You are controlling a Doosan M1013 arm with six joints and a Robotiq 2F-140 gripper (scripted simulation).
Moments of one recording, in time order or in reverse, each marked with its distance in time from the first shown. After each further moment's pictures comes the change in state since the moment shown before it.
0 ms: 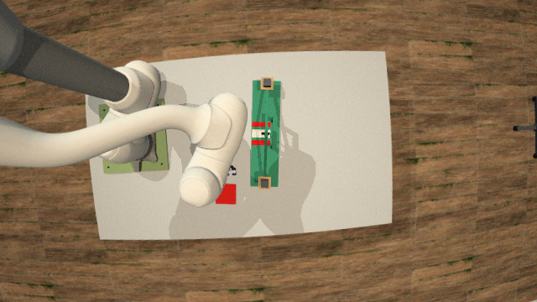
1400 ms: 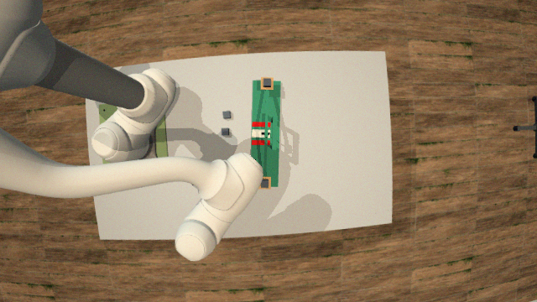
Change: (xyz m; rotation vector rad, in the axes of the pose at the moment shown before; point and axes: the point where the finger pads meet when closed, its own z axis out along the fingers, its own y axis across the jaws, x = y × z) arm 0.125 0.020 -0.022 0.000 0.000 0.111
